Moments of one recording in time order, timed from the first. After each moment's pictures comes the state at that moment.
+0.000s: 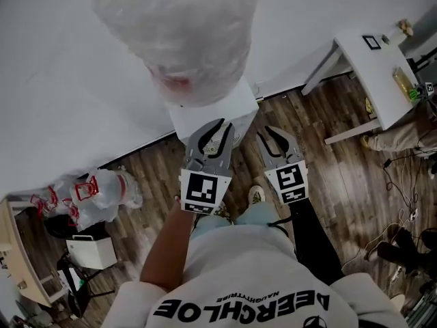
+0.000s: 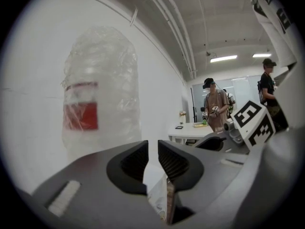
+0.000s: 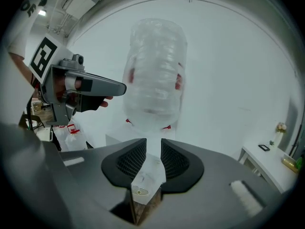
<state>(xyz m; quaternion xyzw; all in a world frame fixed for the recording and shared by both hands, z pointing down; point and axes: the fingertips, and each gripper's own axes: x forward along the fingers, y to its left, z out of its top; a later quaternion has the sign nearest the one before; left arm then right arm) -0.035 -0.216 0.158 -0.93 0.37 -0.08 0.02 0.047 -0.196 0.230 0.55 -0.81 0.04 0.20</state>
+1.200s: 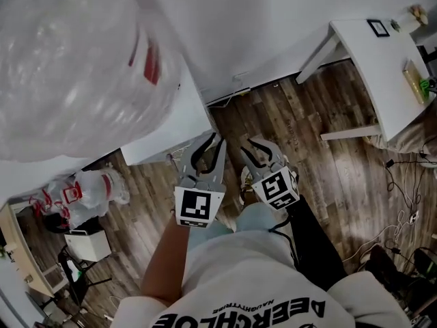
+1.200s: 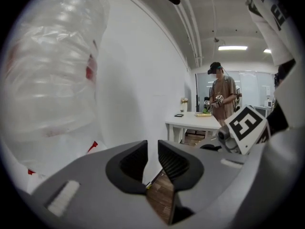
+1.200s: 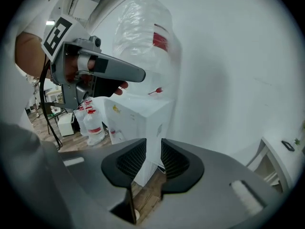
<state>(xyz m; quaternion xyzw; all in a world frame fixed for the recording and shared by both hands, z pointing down) 0.133 -0.256 0.252 -0.91 0.38 -0.15 -0.03 0.180 -0.222 0.357 0.43 -0.86 0.09 0.26</state>
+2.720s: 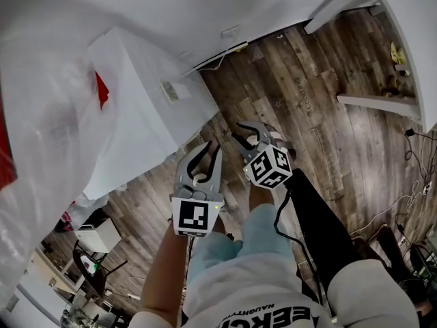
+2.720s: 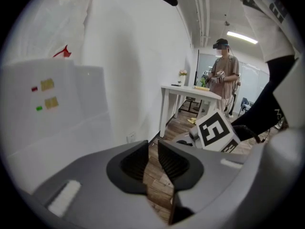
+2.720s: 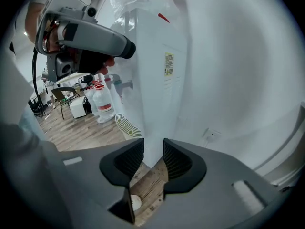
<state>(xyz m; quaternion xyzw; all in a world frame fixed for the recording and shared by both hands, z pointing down) 0.151 -0.253 0.468 -0.90 0.33 -0.26 -0.12 0.181 -0.243 0.599 0.33 -0.87 0.14 0.35</state>
